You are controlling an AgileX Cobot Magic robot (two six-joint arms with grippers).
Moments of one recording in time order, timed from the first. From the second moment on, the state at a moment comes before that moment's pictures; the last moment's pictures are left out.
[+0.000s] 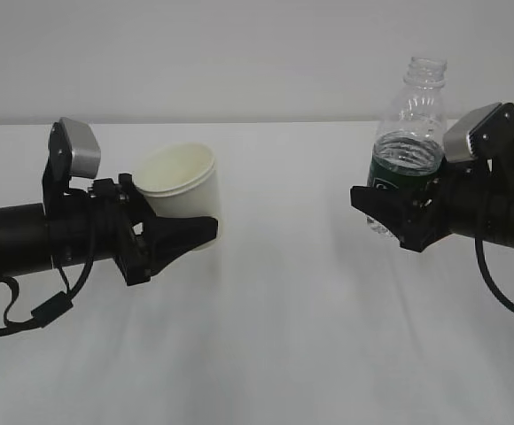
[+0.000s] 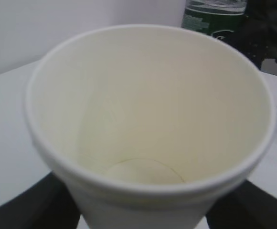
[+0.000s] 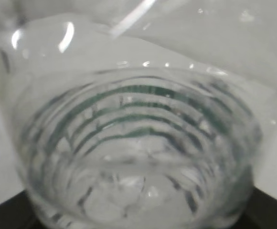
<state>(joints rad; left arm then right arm) -0.25 1.89 -0.68 0.97 -1.13 -0.49 0.04 1.76 -0.65 -0.98 -0.91 0.40</state>
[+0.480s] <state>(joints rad) -0.39 1.89 -0.68 0.97 -1.09 -0.51 0.04 1.76 -0.65 -1.01 -0.91 0.42</state>
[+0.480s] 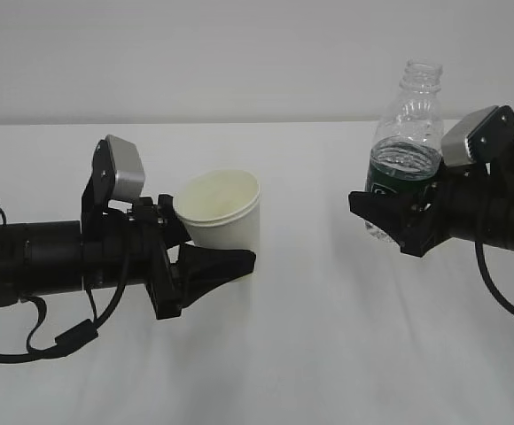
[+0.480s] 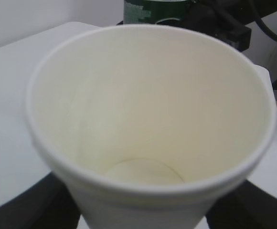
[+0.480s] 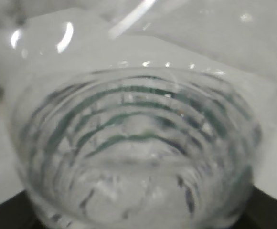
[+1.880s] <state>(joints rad) -0.51 1.89 -0.68 0.99 -1.02 -0.51 0.04 1.63 -0.65 -1.12 -0.87 0.44</state>
